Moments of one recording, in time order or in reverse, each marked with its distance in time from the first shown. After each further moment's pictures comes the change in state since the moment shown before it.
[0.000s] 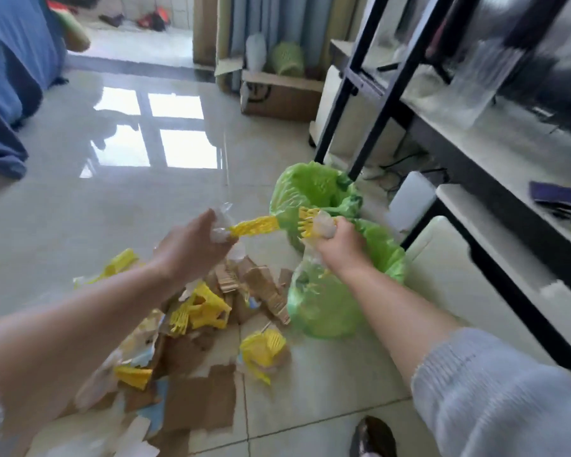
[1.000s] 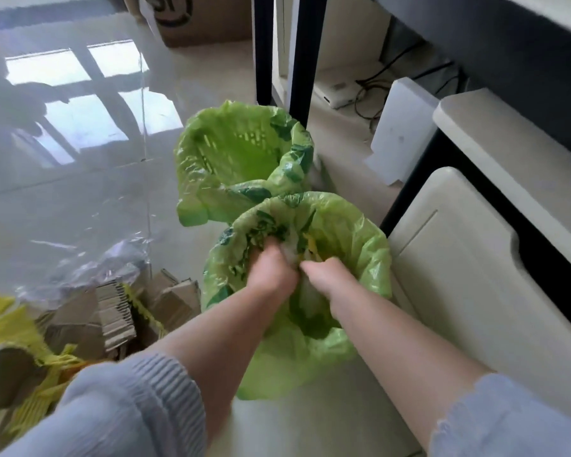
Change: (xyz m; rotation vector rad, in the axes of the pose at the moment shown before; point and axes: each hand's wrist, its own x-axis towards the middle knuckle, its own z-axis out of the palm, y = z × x) left_hand 0.126 0.159 0.323 -0.104 -0.447 -0.377; right_hand 0.161 0.227 0.050 0.345 -0.376 0.735
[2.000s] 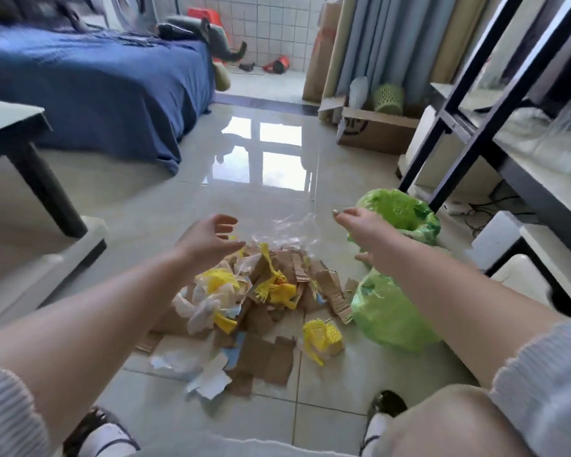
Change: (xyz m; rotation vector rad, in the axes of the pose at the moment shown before) left_hand -0.366 -0.234 -0.314 -0.399 0.460 0.098; right_hand -0.376 -0.070 0.114 -0.226 -0.204 -0.675
